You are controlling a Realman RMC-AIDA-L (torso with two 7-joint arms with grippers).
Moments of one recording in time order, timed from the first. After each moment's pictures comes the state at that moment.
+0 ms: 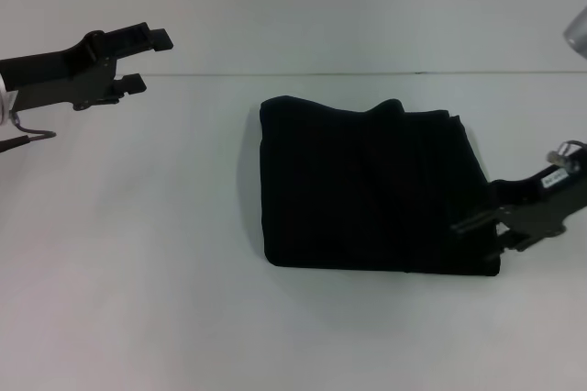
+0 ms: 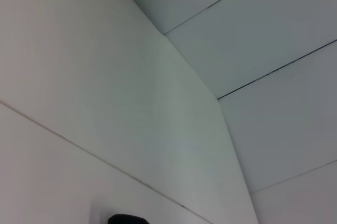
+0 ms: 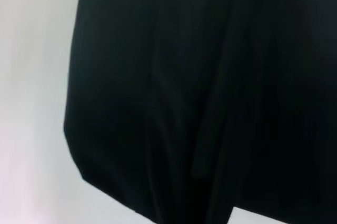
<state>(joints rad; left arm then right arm) -0.69 -2.01 0.42 0.76 2.14 1.37 -2.51 0.91 1.89 -0.86 -0.54 -2.50 -1.56 2.80</state>
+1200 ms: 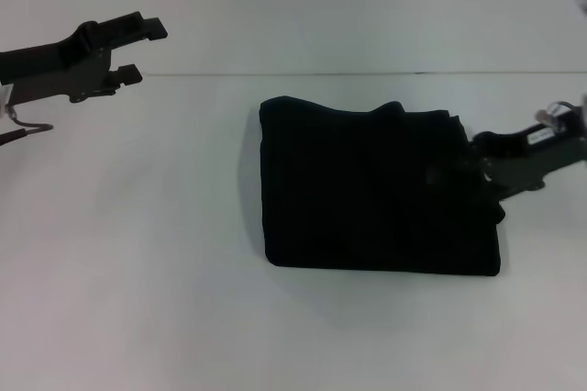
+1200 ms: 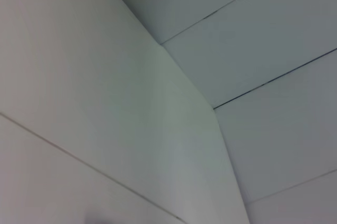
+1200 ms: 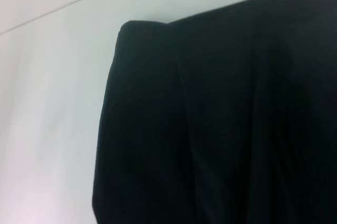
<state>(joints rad) -0.69 -2.01 0.41 0.75 2.11 1.35 -2.51 0.90 1.91 -0.80 -0.58 -2.46 -1.44 2.79</state>
